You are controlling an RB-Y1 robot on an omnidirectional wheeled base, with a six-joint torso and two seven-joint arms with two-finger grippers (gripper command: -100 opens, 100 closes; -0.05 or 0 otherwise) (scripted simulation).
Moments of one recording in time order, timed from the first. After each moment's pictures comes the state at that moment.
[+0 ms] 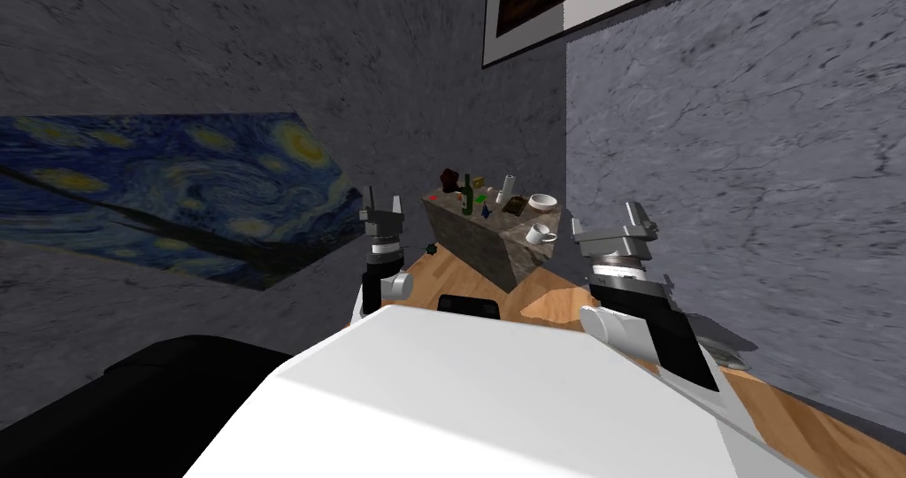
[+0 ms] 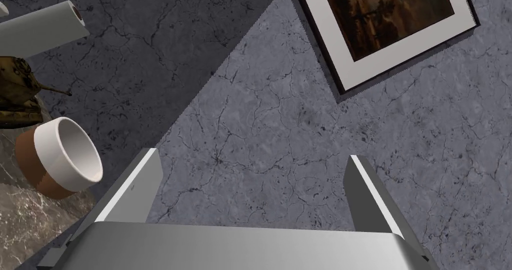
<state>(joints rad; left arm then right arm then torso) 0.46 -0.01 -0.07 -2.38 -0.03 -0.41 0.16 0.56 -0.18 -0.17 -2.35 -0.19 -0.17 -0.43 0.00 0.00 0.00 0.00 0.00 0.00</state>
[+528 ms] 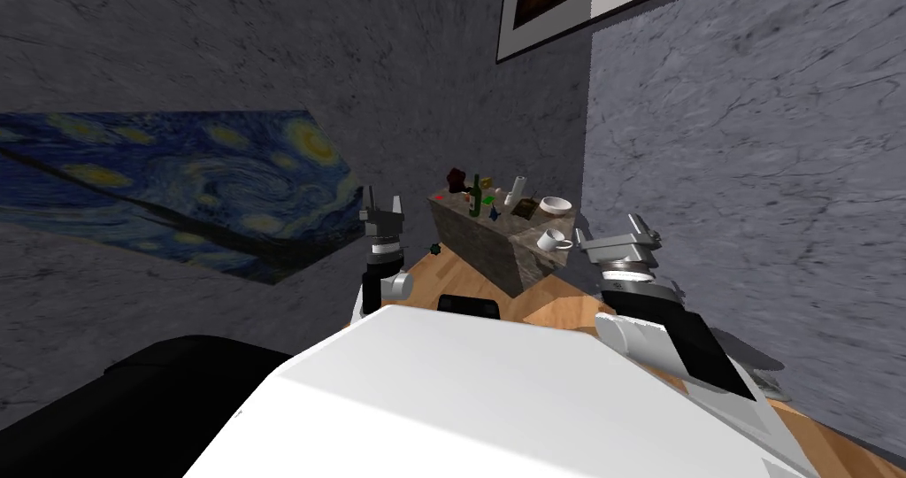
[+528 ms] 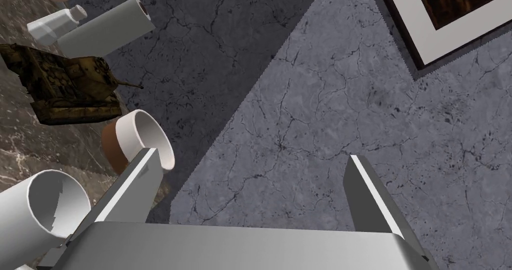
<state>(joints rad) 0.46 -0.01 -0.07 -2.38 -0.03 -0.41 0.16 0.60 -0.22 -0.25 -2.33 -0.25 -0.03 -0.58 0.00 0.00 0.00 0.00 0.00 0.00</state>
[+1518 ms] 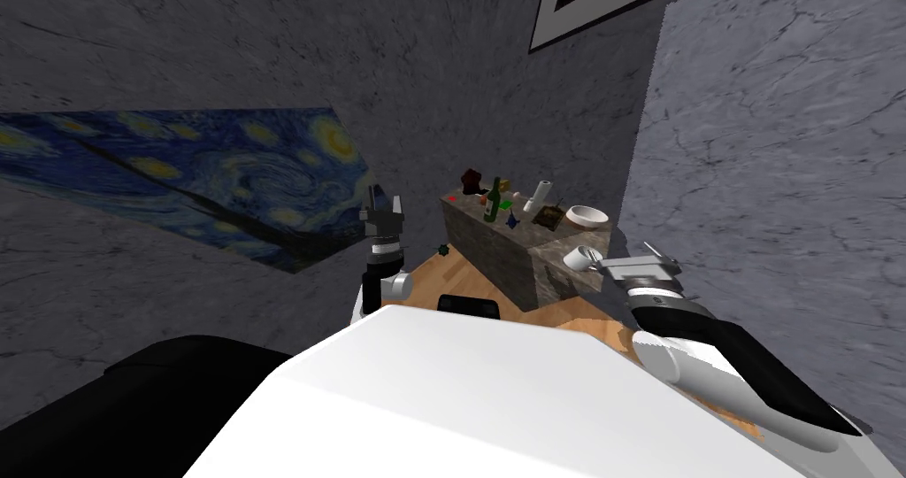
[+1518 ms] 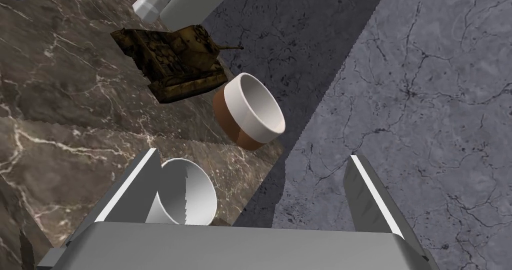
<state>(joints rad) 0.46 -0.01 -0.07 -2.38 -0.03 -0.41 0.16 0.67 -0.27 -0.39 -2.30 -0.38 0.25 -0.86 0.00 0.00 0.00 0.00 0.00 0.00</state>
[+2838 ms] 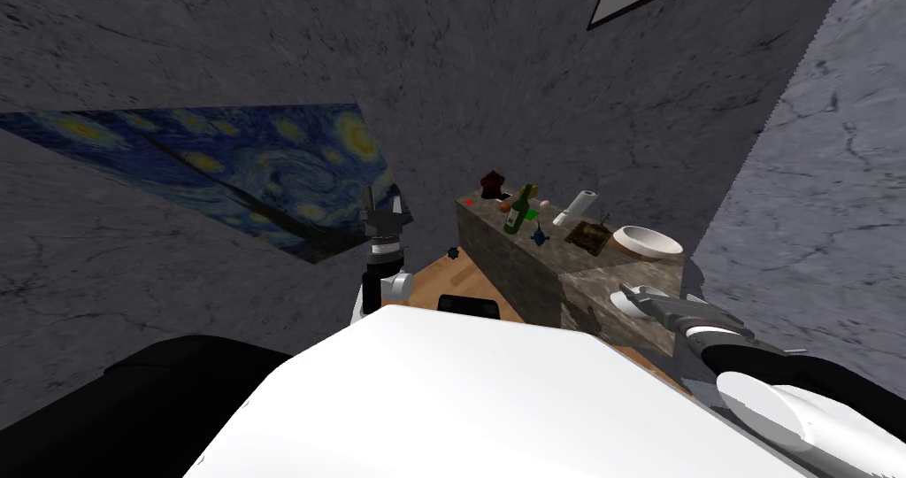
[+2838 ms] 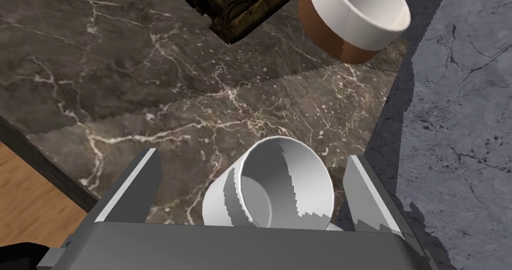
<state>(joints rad) 0.46 -0.01 -0.07 -2.38 -0.03 -0.41 0.16 0.77 -0.35 -0.60 -2.22 -0.57 0.62 -1.26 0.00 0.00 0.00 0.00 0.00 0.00</state>
